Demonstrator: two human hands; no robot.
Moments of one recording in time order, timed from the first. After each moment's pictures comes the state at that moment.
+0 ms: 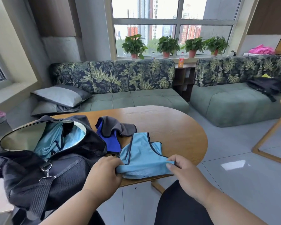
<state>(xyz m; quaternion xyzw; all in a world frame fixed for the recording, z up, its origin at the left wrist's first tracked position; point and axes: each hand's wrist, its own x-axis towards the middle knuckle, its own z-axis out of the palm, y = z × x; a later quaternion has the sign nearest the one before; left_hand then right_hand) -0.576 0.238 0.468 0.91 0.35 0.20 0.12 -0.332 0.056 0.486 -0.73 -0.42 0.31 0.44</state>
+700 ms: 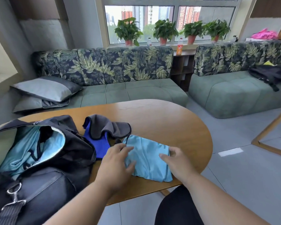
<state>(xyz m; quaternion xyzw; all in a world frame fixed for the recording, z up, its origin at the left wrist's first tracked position) -0.480 0.293 0.436 0.90 0.36 0.19 0.17 -0.266 0.158 0.434 -0.79 -0.25 0.32 0.47</state>
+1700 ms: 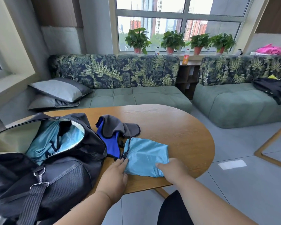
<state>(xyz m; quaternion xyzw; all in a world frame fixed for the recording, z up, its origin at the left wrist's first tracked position) -0.532 0.275 0.403 0.88 0.40 0.15 0.20 -0.323 0.158 0.449 -0.88 -0.26 0.27 0.27</state>
